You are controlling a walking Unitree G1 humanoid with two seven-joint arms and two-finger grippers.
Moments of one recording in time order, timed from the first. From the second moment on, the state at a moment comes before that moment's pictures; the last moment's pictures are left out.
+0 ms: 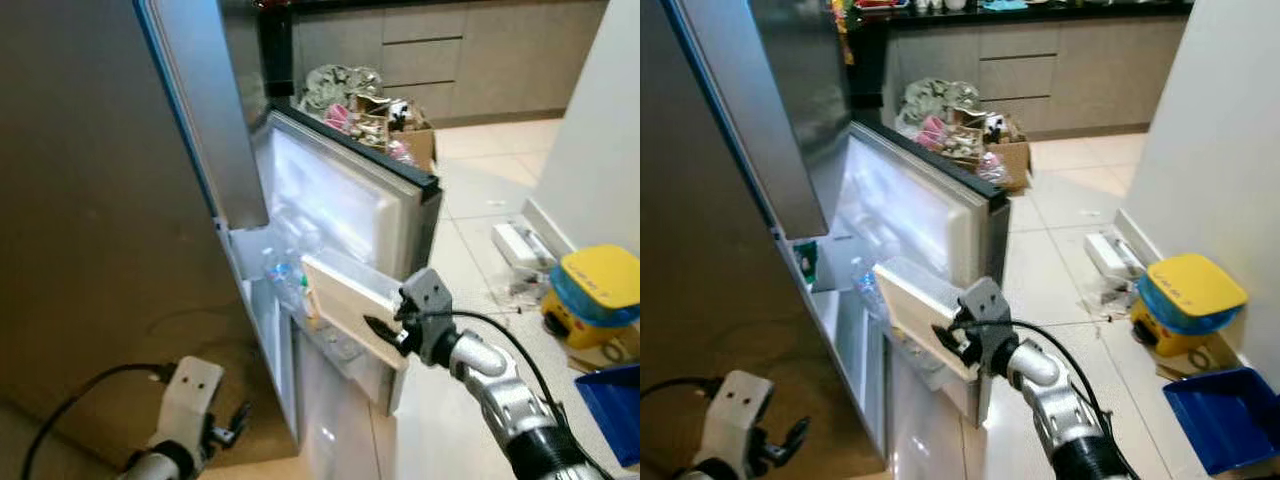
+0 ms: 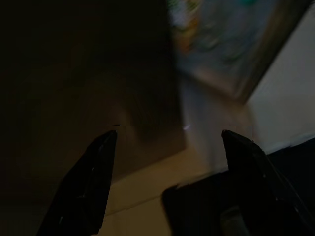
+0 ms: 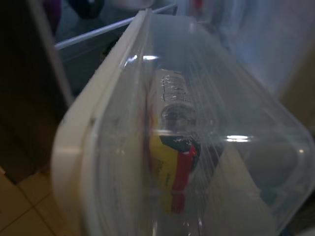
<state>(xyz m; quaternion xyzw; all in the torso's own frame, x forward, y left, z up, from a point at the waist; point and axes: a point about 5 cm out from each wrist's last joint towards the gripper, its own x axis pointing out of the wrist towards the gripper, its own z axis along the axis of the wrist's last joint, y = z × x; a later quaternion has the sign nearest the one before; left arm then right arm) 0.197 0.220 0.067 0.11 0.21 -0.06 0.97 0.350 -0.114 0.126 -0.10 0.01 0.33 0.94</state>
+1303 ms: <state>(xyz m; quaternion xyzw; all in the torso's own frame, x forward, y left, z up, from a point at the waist) 0.220 0.207 0.076 0.13 0.19 -0.08 0.97 0.328 -0.190 0.084 -0.09 0.01 0.08 0.99</state>
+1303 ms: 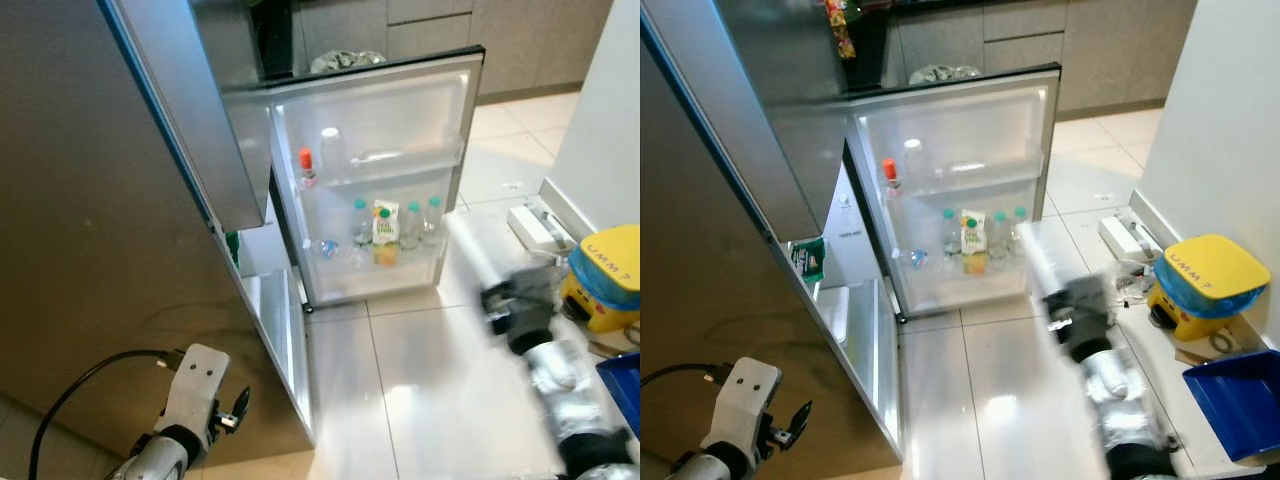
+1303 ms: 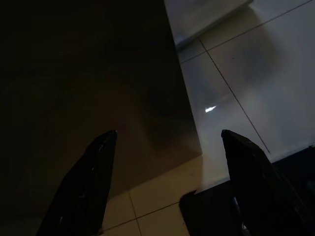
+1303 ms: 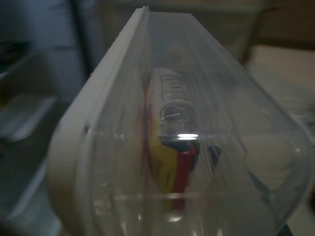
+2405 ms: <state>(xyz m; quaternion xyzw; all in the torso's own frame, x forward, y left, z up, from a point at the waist) 0.222 0.200 0.014 0.09 0.25 -0.02 0.96 0.213 -0.144 -0.045 -0.06 0.26 0.08 0.96</state>
